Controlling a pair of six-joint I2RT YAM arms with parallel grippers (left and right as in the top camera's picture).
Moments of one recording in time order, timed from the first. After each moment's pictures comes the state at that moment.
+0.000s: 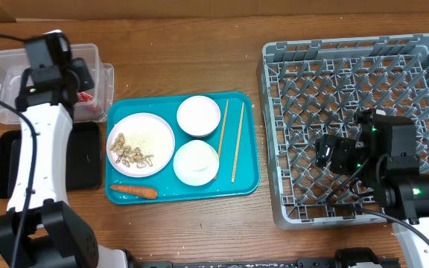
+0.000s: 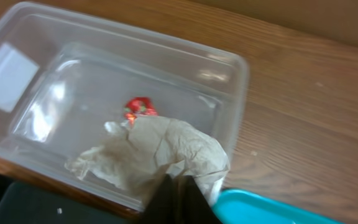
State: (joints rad) left arm 0.22 1.65 1.39 -0.53 -0.15 -0.12; right arm 0.05 0.96 0.97 -0.97 -0.09 0.25
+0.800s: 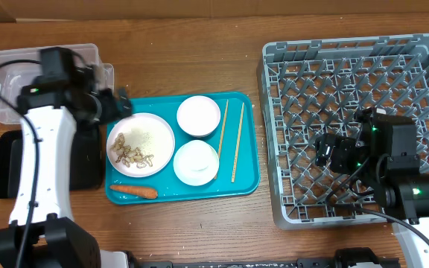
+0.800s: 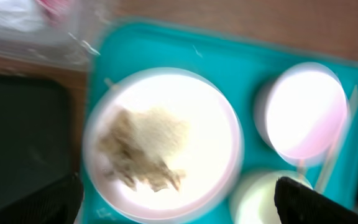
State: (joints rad) left arm 0.14 1.60 1.42 -1.08 0.22 -0.12; right arm 0.05 0.96 0.97 -0.96 -0.09 0.25
